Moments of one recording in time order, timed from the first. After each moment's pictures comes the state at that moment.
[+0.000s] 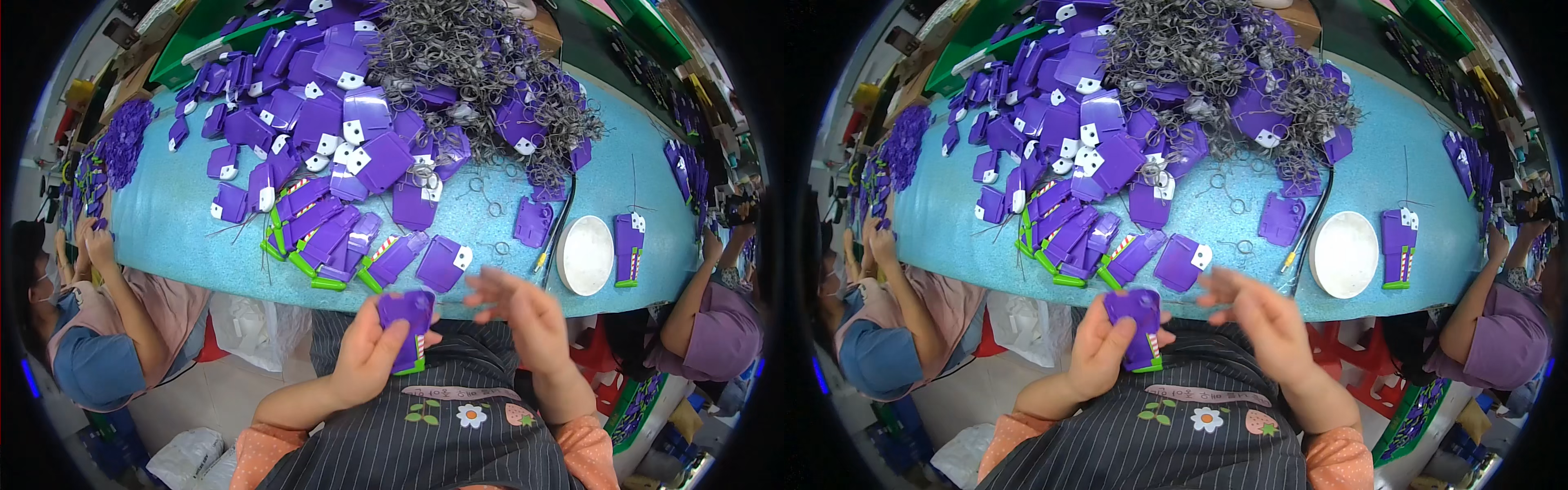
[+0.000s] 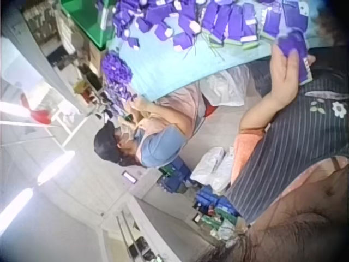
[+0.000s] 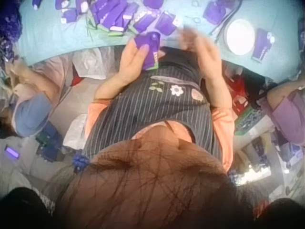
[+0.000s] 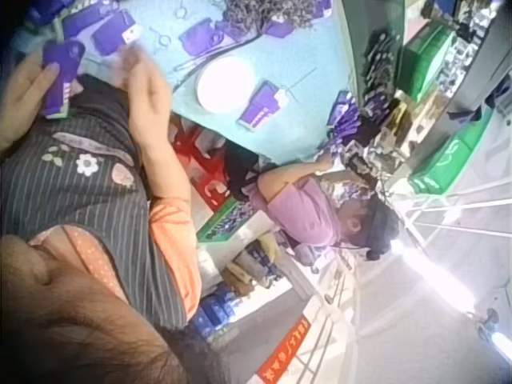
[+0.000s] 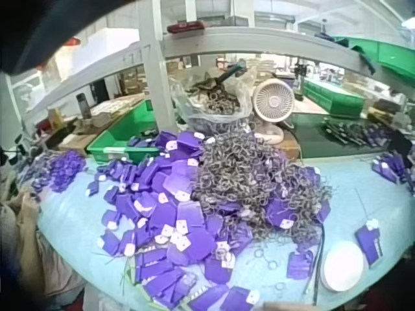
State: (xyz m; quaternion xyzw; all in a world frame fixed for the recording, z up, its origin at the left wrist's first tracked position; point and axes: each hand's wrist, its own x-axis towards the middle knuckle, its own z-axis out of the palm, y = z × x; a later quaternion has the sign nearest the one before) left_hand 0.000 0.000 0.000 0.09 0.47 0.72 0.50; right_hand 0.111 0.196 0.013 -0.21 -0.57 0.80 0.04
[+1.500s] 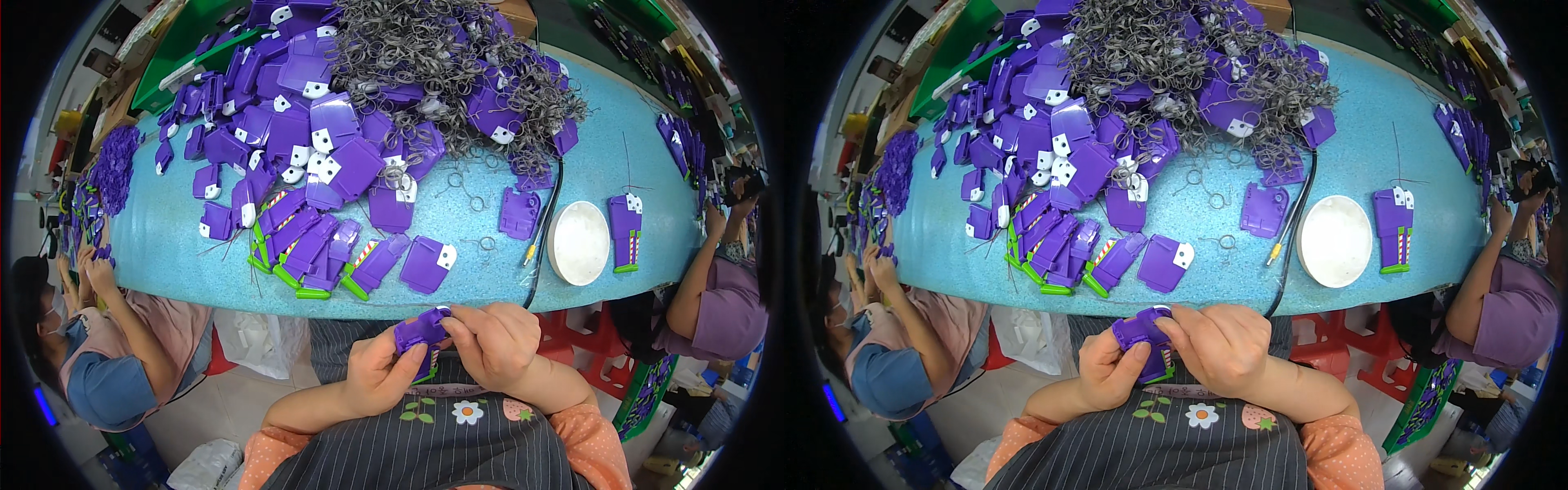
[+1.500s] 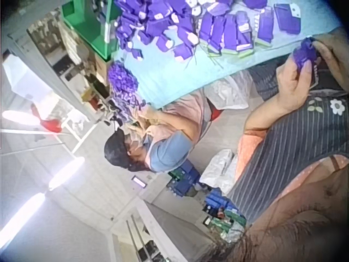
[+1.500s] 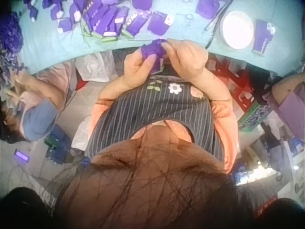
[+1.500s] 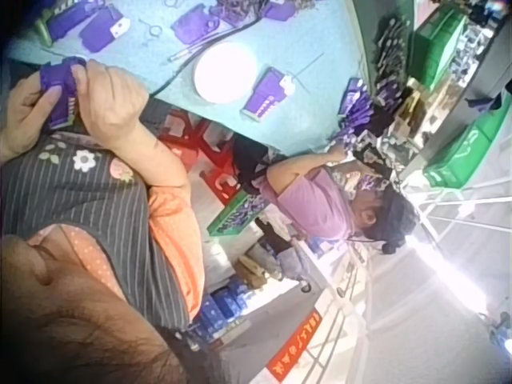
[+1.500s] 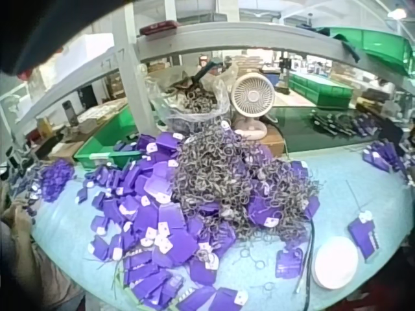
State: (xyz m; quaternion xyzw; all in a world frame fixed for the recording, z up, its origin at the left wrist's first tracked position) left_hand 0.010 0.013 0.006 0.34 0.64 0.60 0.34; right_hand 0.097 0.173 0.018 -0.06 -0.90 0.31 0.31
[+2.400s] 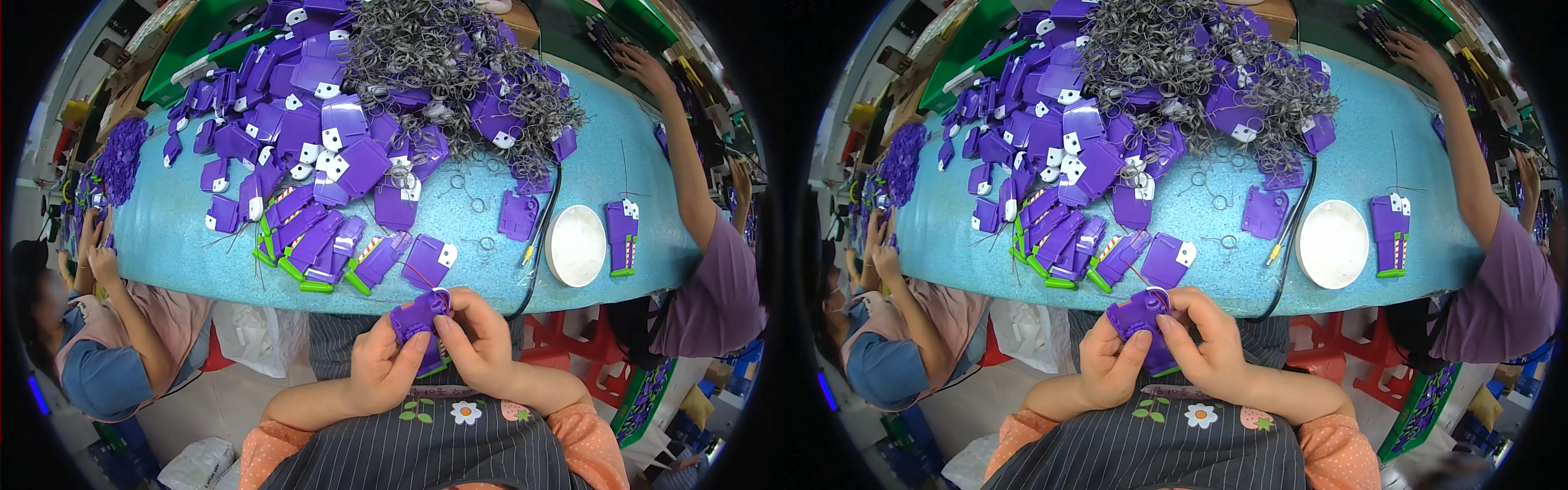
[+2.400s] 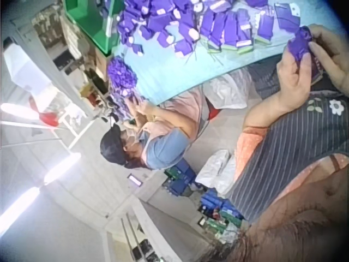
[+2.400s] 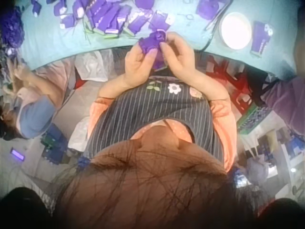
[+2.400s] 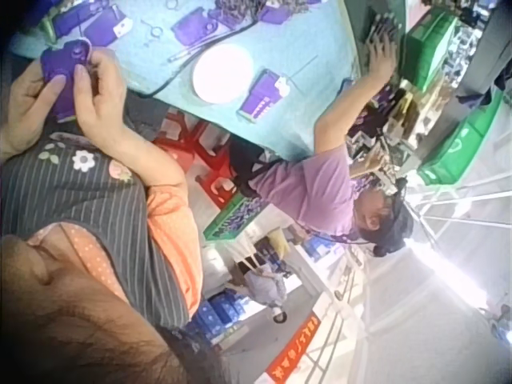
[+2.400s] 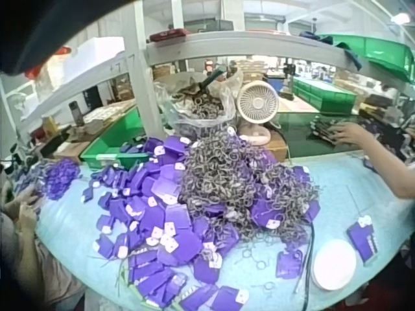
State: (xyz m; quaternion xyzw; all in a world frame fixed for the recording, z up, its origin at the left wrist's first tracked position) left_hand 0.018 0.021 0.011 0.26 0.57 0.69 0.35; right_hand 0.099 0.151 0.007 -0.14 -0.69 0.69 0.20
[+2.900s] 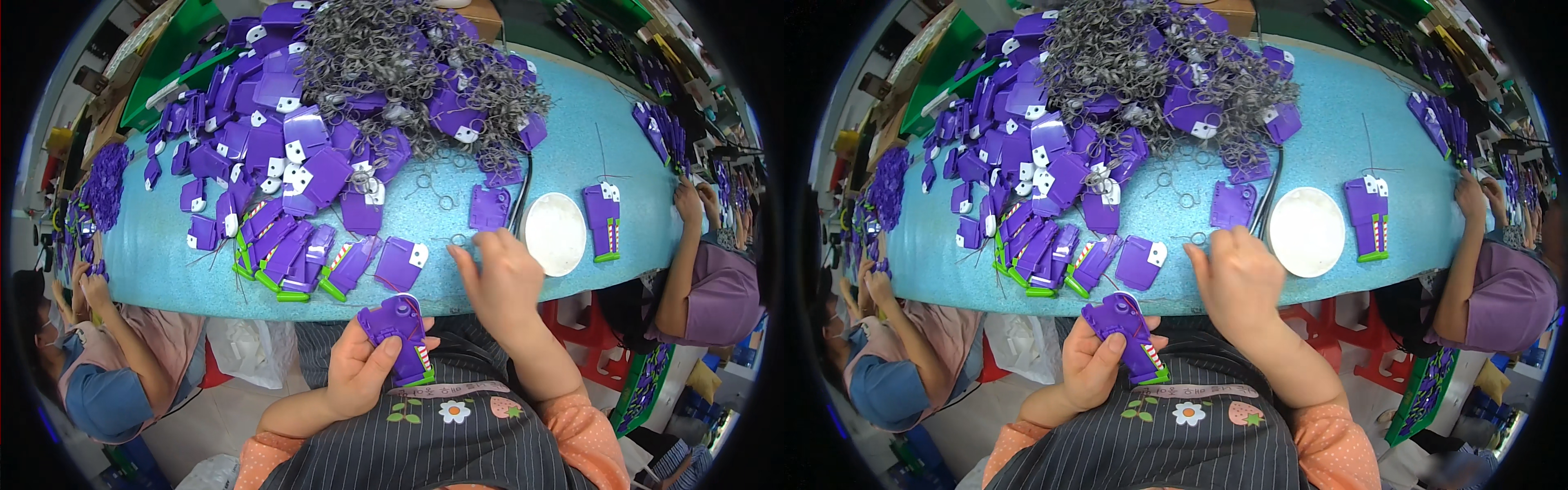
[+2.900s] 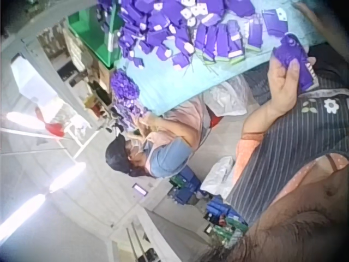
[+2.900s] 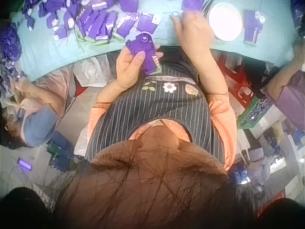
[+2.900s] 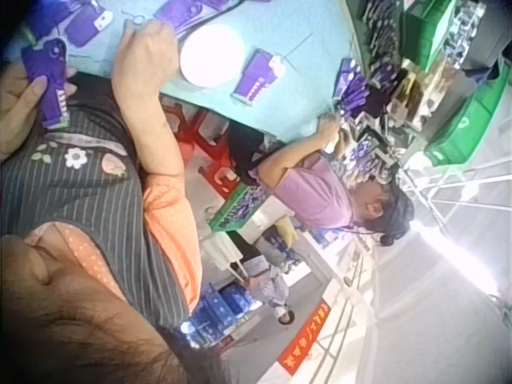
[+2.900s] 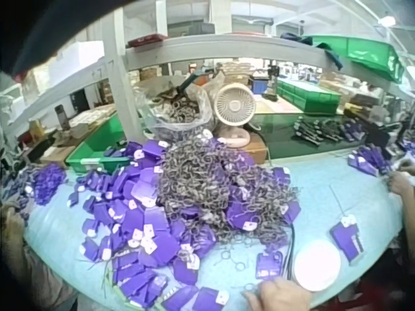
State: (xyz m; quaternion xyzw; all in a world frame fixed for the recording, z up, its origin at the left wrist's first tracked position) left_hand 0.015 0.019 0.016 0.15 0.43 0.73 0.52; right_hand 0.090 0.211 0.003 -0.28 -0.93 0.16 0.20
